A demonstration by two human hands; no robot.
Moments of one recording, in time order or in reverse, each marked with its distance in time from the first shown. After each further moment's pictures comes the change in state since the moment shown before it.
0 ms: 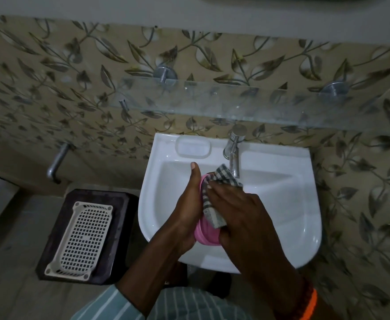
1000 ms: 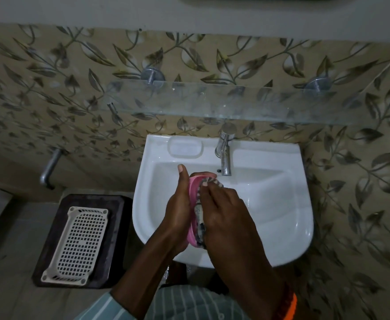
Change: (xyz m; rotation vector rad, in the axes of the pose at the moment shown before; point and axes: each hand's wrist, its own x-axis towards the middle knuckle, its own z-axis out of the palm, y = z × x) left_hand -0.004 -0.013 0.001 -0.004 0.087 0.109; right_hand -0.002 -0.022 0.001 -0.092 -0.077 0.155
